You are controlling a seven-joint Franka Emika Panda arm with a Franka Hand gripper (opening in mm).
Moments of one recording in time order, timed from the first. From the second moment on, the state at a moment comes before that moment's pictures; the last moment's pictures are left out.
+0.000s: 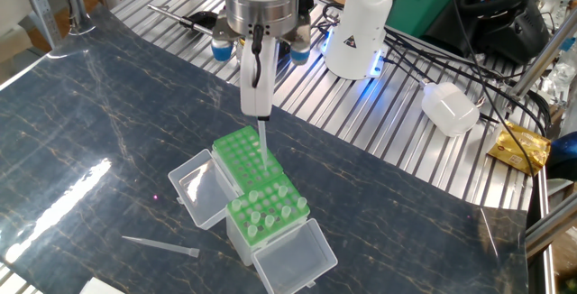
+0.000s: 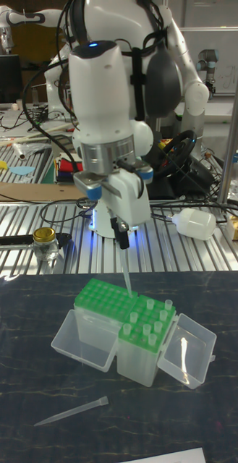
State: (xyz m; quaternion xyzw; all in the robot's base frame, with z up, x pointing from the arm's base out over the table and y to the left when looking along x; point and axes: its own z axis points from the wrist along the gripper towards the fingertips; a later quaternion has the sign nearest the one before) arm 0.524 0.010 0.345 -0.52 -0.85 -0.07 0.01
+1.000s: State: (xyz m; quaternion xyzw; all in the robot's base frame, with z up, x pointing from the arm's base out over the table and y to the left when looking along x) arm 0.533 0.036 0.328 -0.57 -0.82 -0.06 -0.02
